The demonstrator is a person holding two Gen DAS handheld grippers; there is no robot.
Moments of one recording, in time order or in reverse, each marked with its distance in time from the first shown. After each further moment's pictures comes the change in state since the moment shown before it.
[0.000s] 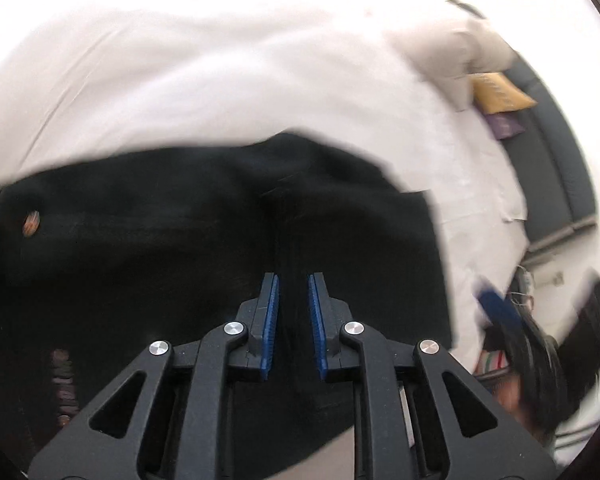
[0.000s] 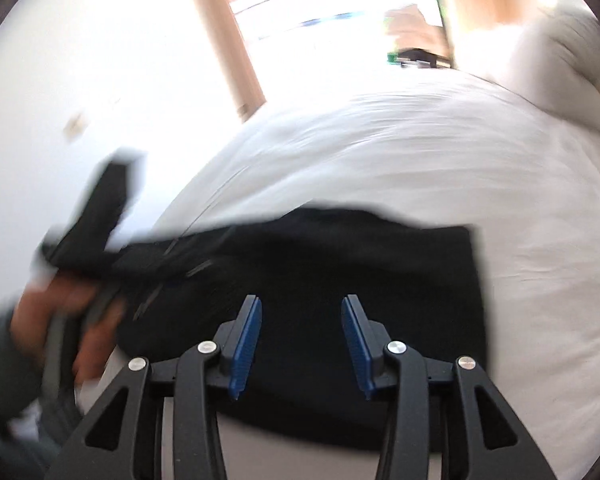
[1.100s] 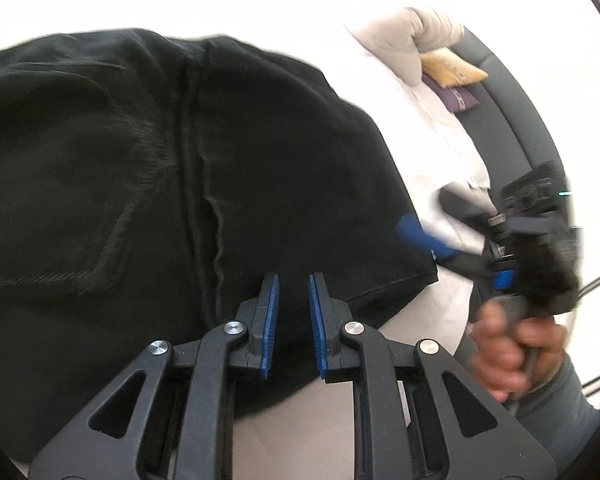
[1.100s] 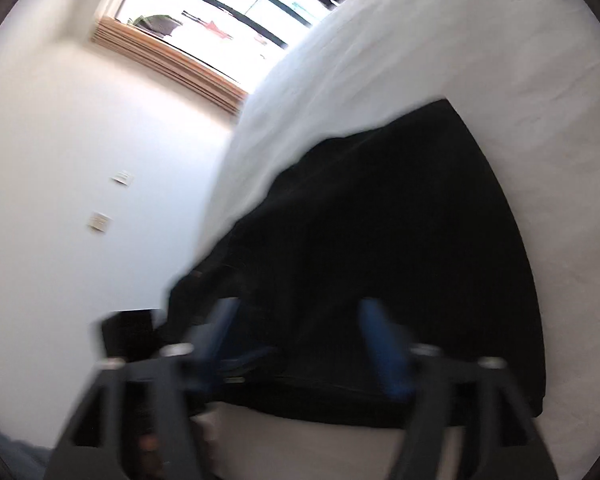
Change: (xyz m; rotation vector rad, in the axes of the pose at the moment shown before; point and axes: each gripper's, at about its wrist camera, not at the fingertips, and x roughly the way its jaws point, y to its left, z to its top) left arm 0.020 0.002 -0.097 0.059 -0.014 -0.113; right arm 0.038 -0.065 -0.066 0.441 0.173 0.229
